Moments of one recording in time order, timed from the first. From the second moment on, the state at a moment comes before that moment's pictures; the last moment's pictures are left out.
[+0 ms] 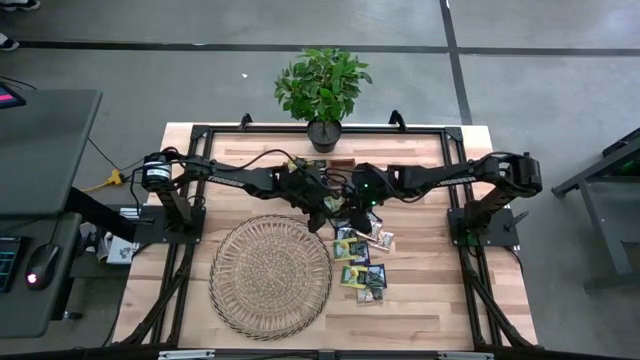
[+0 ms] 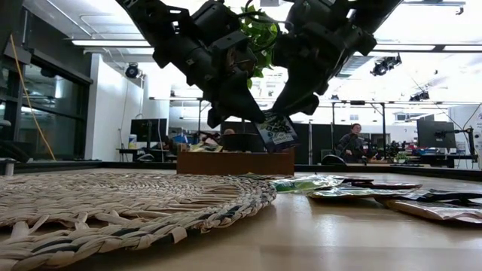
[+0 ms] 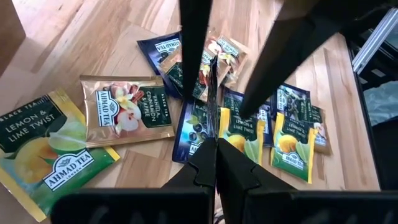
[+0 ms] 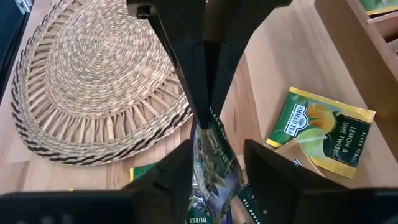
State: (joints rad) left arm 0.12 1.75 1.07 0.00 0.30 -0.34; right arm -0.14 1.57 0.93 -0.16 -0.26 0.15
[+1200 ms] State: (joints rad) left arm 0.14 1.51 0.79 -0.05 0.24 -0.42; right arm -0.23 1.56 0.93 -0.26 -0.12 0.09
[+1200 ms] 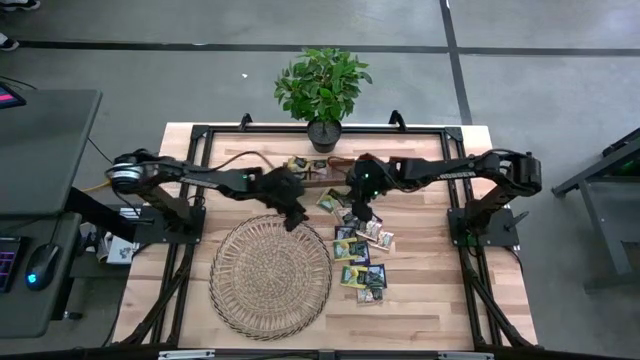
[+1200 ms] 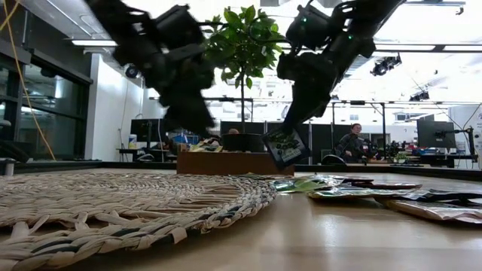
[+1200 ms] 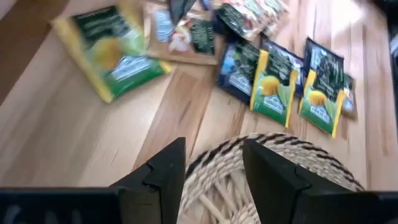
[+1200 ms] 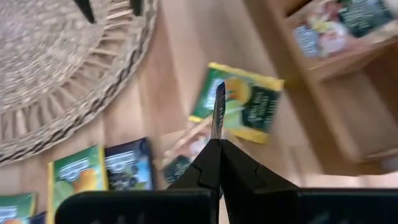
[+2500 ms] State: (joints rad) left arm 0.12 1.30 0.47 0.37 0.12 -0.69; right arm -0.59 1.70 0.93 0.08 -0.35 -0.18
